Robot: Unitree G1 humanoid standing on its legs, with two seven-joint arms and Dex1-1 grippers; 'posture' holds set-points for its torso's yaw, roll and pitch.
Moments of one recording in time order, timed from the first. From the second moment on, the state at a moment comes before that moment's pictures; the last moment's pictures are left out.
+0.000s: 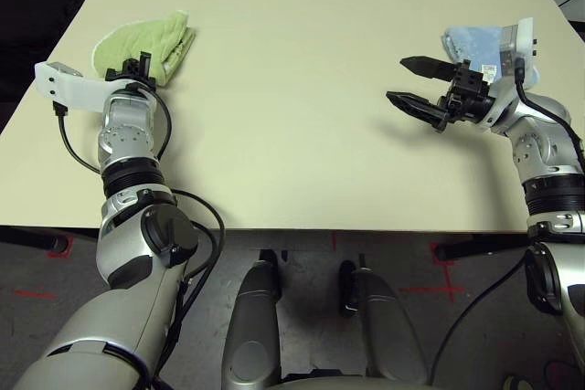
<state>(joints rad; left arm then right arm) -1.03 0.34 0.76 0.78 -0.69 0.19 0.13 -0.81 -0.54 -0.13 0.55 0.40 0.02 1.24</state>
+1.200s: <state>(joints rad) -0.98 0.57 0.03 0.70 -0.32 0.10 -0.44 -0.94 -0.44 -0.19 0.86 0.29 -0.18 0.76</state>
